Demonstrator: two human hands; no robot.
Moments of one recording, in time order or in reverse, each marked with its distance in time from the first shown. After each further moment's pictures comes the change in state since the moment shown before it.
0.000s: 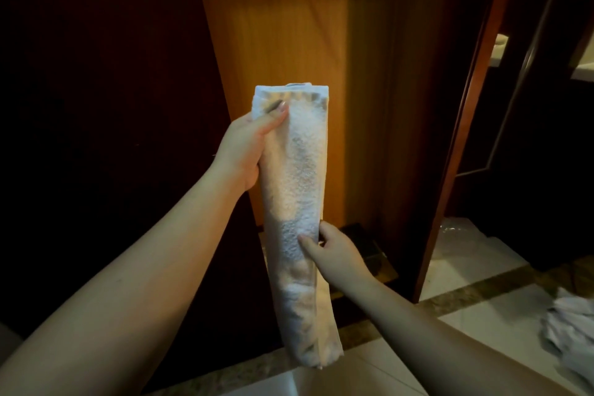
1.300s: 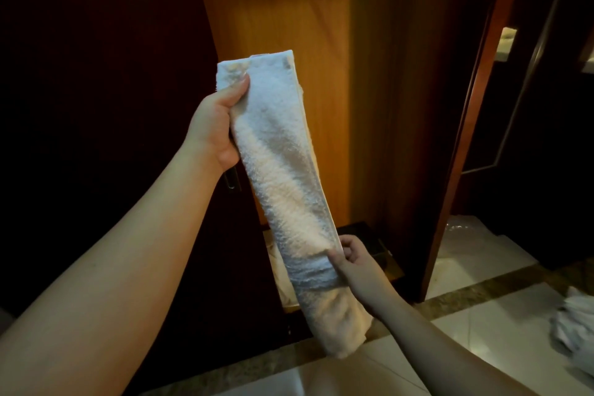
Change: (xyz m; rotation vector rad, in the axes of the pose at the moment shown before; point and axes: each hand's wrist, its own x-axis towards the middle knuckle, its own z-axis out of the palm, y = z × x) left_hand 0.005 0.031 -0.018 -0.233 0.008 -0.003; right_hand -0.019 0.061 -0.005 0.344 -0.065 0.164
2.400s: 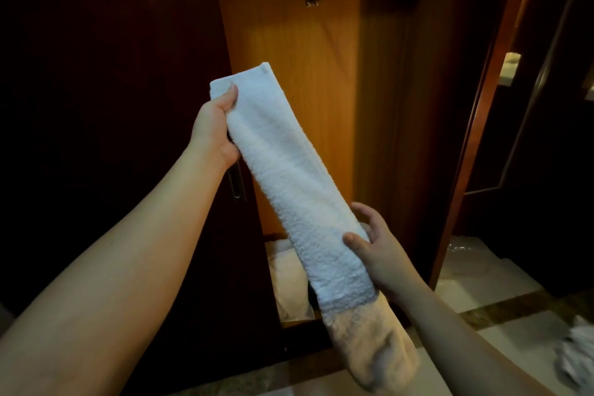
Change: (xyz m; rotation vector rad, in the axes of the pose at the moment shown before) left_hand 0.021 0.008 -0.017 -0.148 0.263 -0.013; right_hand -0.006 -0.072 -0.038 0.079 -0.046 -0.205
